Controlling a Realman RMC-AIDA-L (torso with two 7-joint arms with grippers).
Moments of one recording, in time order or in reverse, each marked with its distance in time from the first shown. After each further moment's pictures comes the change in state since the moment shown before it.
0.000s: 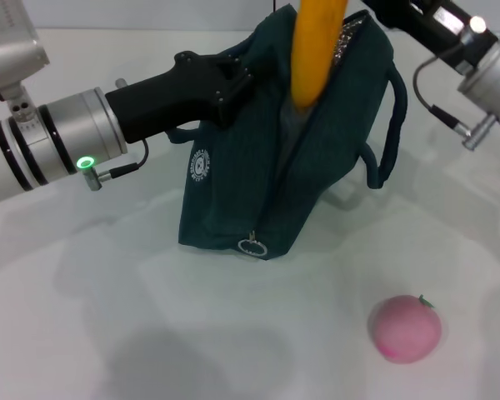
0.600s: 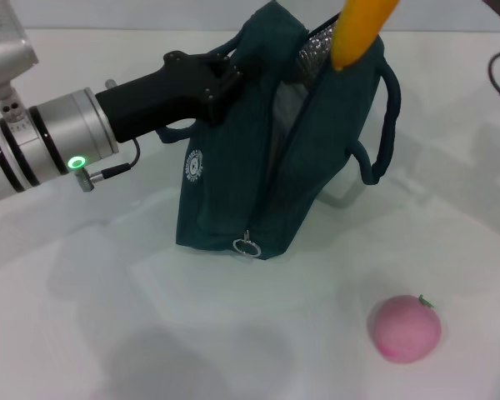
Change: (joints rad) left arm 0.008 0.002 -0.031 0.000 0.016 -0.002 -0.016; right arm -0.131 -0.003 0.033 -0.217 0.003 -0.105 -0.023
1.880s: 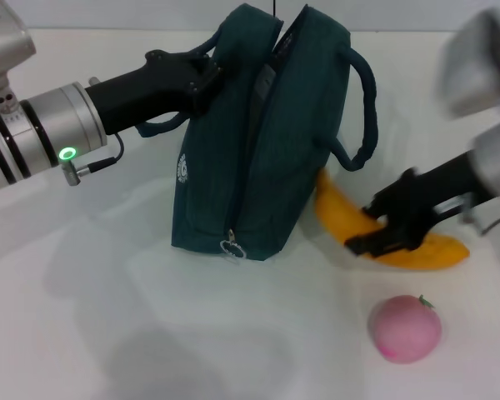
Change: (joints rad) left arm 0.003 0.002 -0.044 0.029 0.065 -0.090 -0.044; right arm -0.122 -0.006 -0.639 -1.002 -1.070 0.136 0.556
